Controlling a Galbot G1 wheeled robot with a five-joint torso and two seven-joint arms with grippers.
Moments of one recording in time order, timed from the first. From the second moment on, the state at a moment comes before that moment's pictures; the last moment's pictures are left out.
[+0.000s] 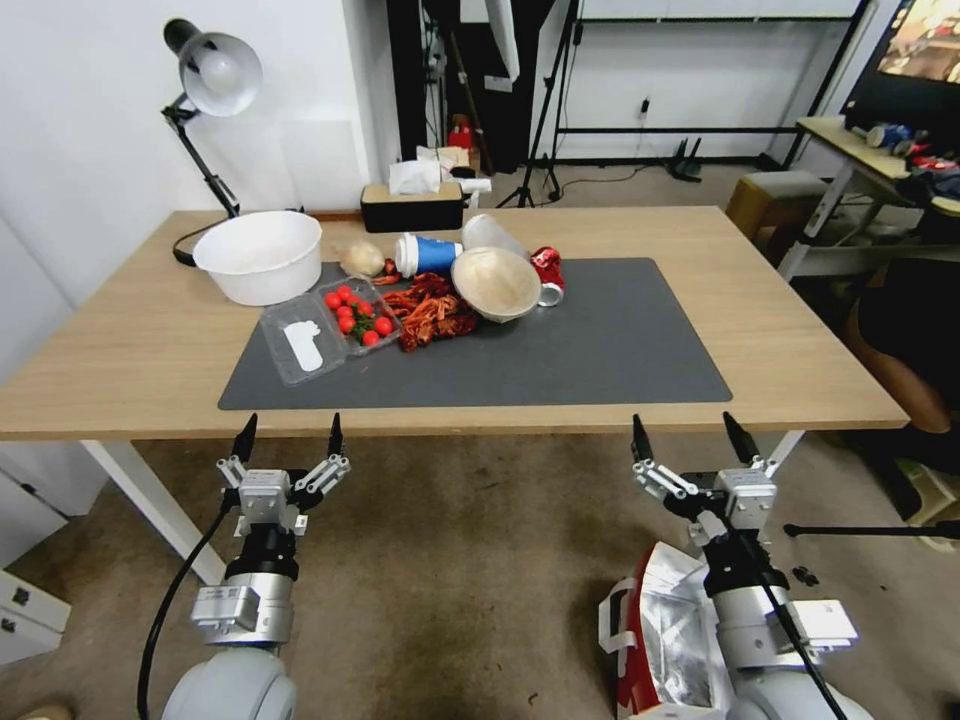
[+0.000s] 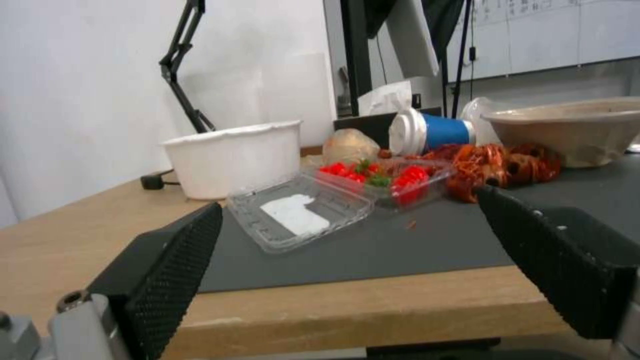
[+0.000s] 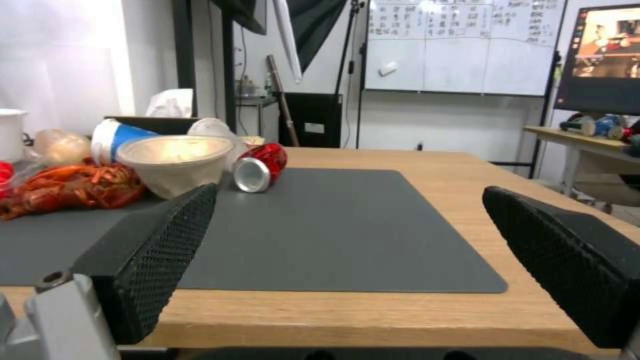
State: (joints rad) left arm 1.69 -1.34 -0.50 -2.16 -0.08 -0.20 -0.20; right arm -1.77 1.43 0.56 2.33 0.09 0.10 0.06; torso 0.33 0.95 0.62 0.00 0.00
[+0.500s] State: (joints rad) left arm 1.68 -1.34 -0.50 -2.15 -0.08 -0.20 -0.20; right arm -1.77 1.43 0.55 2.32 0.09 0.10 0.04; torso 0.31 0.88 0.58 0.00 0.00
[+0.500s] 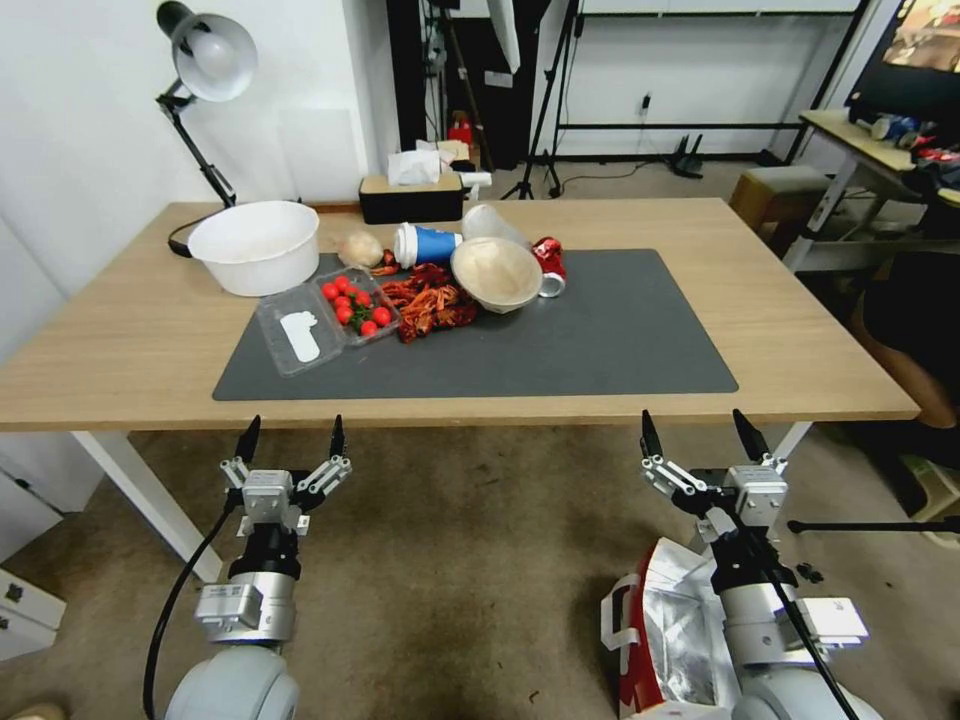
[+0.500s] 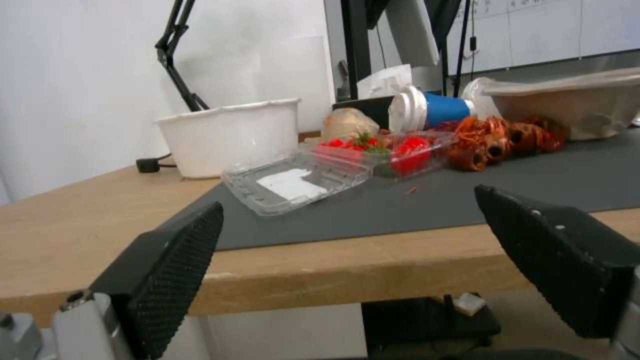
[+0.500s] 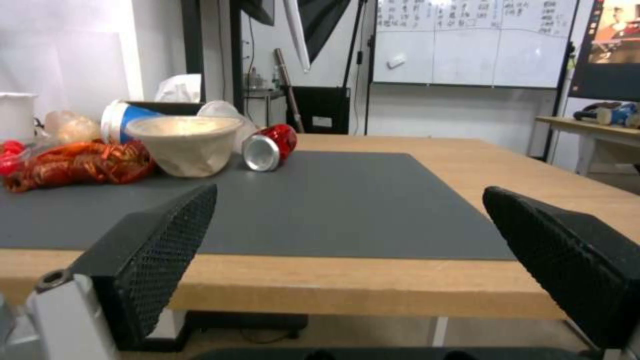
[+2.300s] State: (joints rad) left arm 1.71 -1.34 -0.51 -2.17 -0.08 -0.20 -0.16; right arm -1.77 1.44 0.54 2.30 0.10 0.12 0.02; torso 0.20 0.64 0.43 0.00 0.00
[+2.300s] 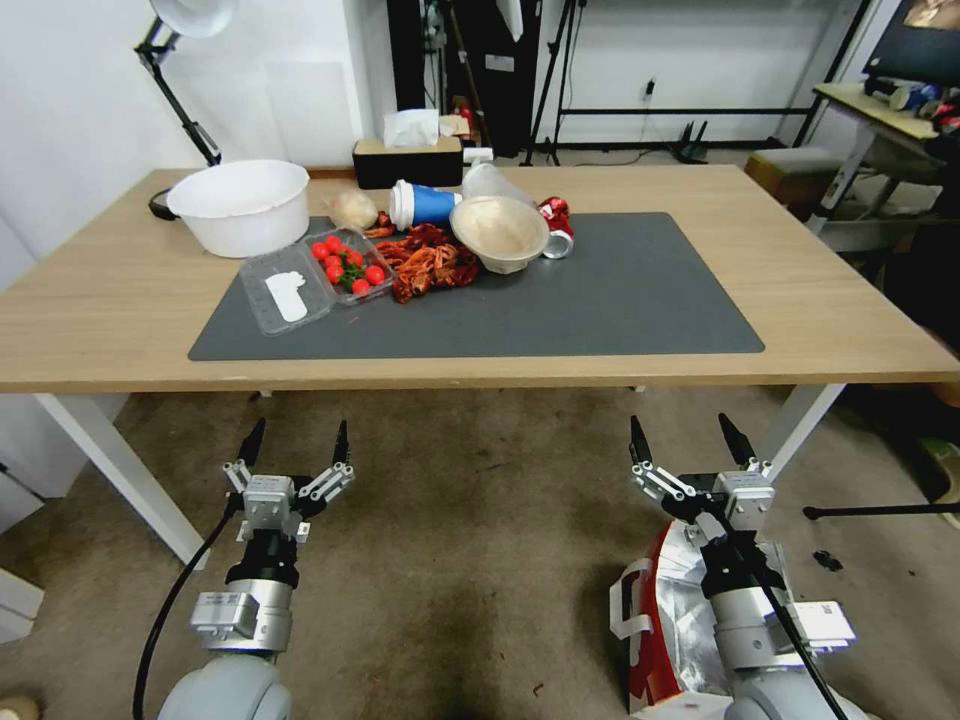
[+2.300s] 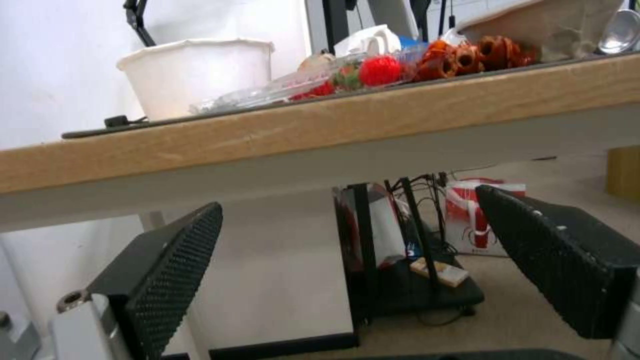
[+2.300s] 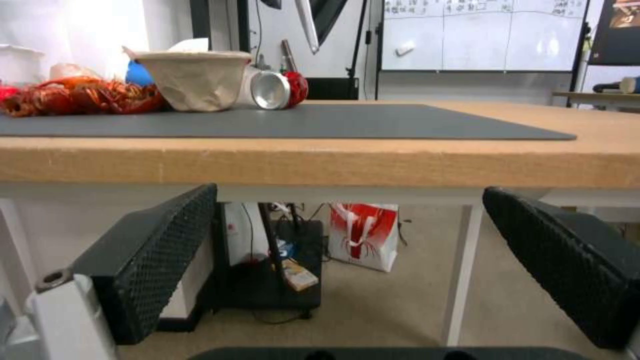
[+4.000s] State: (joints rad) left arm 1.72 -1.35 -0.51 -2.16 -0.07 -0.22 -0.15; right arm -1.77 1.44 0.55 2.29 0.12 0.14 0.02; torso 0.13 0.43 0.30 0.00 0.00
